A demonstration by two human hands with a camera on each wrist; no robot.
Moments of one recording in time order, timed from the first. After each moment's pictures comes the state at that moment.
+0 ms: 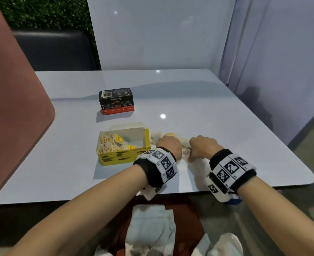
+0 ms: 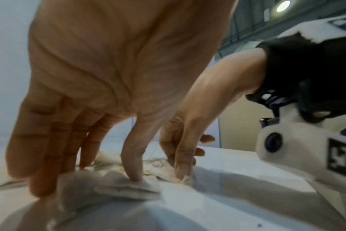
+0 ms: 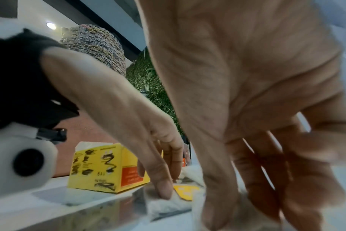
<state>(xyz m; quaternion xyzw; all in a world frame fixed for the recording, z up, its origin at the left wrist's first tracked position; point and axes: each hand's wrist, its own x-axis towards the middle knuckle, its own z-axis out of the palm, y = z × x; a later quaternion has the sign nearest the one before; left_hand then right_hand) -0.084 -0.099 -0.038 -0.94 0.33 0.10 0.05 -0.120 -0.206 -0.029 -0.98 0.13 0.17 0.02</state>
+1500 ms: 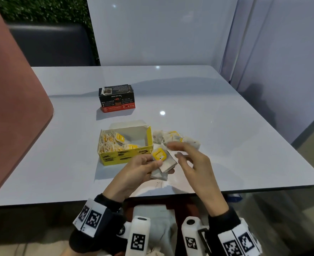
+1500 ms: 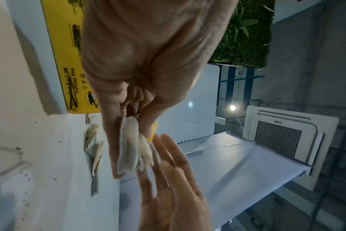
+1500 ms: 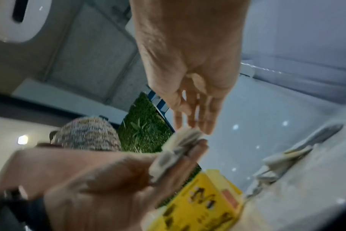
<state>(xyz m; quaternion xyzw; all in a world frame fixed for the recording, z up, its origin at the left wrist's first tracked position) -0.123 0.014 -0.044 -0.60 0.14 0.34 -0.71 -0.186 -0.140 -0.052 -0.84 -0.01 -0.23 0.50</state>
